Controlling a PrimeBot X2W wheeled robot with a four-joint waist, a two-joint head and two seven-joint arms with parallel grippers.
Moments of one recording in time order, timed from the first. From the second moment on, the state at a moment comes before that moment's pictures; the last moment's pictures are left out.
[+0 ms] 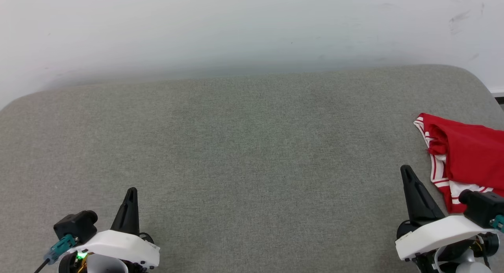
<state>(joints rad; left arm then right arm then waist) -0.05 0.24 -0.14 0.22 -0.65 0.04 -0.18 -0.02 -0.06 -0.01 0.05 0.39 0.13 -0.02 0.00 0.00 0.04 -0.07</state>
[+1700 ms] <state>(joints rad) -0.08 0.13 0.01 0.23 -1.21 -0.06 -0.01 -0.06 -0.08 -0.04 0.16 1.13 0.13 0.03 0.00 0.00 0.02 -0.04</state>
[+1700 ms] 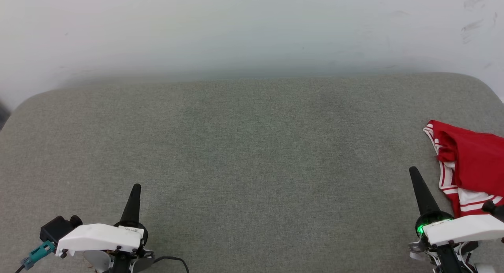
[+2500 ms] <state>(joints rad) -0.09 0.09 0.06 0.24 -1.40 -0.09 0.05 -0.08 -0.08 -0.06 0.20 1.37 0.13 0.06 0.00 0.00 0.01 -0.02</state>
